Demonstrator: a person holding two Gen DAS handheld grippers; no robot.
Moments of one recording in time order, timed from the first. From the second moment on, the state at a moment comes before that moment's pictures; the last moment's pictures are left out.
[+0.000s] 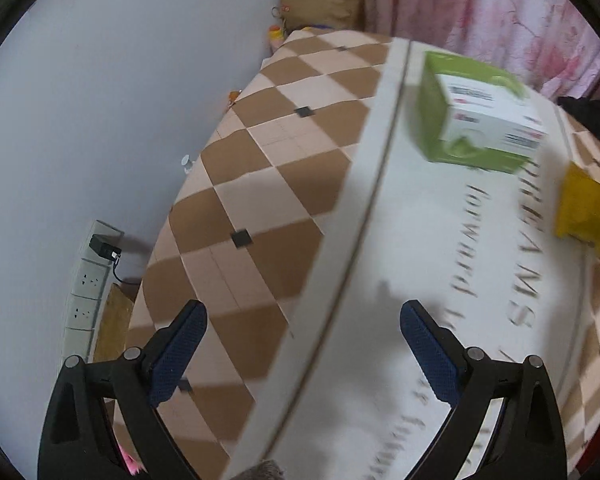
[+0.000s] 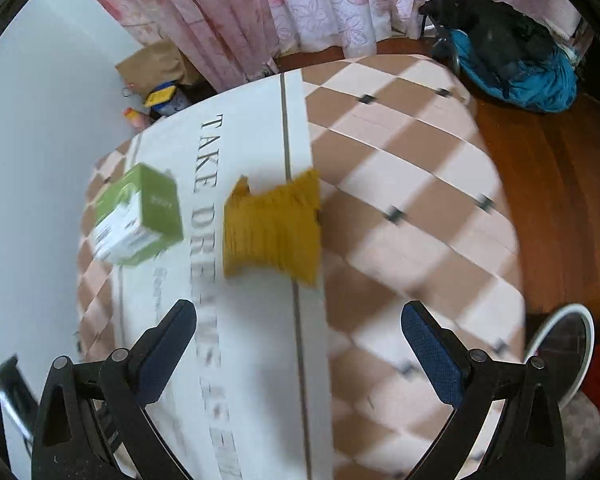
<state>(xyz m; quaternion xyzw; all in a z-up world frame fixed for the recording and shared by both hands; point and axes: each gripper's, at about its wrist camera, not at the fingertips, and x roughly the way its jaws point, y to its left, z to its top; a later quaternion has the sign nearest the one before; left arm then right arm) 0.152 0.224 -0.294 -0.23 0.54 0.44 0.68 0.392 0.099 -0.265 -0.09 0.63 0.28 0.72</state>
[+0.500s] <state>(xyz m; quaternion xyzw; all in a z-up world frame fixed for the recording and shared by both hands) 0.211 0.246 -0.244 -0.24 0.51 0.38 0.73 0.401 0.142 -0.292 -0.10 0.60 0.30 0.73</state>
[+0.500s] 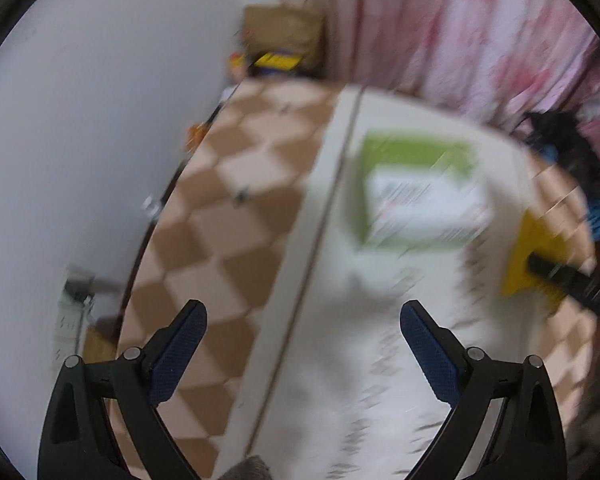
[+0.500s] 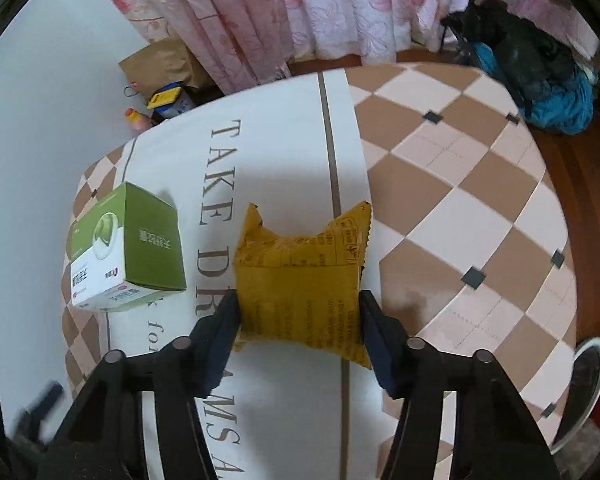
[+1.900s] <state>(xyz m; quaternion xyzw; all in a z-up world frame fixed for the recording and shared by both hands) 0.265 0.225 -0.214 -0.18 0.49 0.35 0.78 0.414 0.124 -0.272 -0.16 0.57 0.29 0.75</state>
